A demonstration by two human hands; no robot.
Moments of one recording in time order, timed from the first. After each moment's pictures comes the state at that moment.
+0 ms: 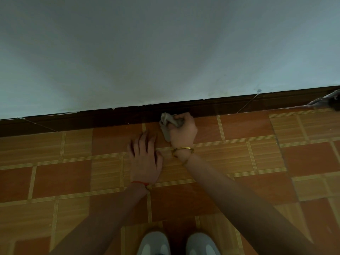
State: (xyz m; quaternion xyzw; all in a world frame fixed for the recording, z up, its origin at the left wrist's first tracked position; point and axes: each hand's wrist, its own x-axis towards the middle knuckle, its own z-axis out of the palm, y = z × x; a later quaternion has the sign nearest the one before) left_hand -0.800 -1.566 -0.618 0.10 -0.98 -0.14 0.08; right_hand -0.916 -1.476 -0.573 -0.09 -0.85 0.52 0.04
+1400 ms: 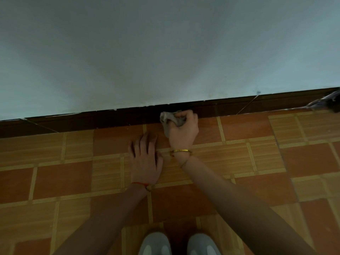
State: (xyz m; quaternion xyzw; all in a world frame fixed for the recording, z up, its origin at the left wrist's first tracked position) left_hand -0.800 -1.568 -0.623 0.10 -0.98 -0.13 0.08; right_hand -0.908 -1.483 -0.549 -0.09 -0.82 0.55 0.09
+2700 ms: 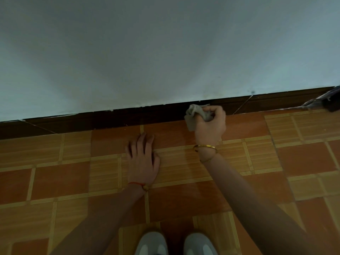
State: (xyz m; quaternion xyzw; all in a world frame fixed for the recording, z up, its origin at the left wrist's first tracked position) left_hand -0.800 -1.567 -0.619 0.11 -0.98 -0.15 0.07; right_hand -0.936 -1.416 -0.536 -0.14 -0.82 0.53 0.16
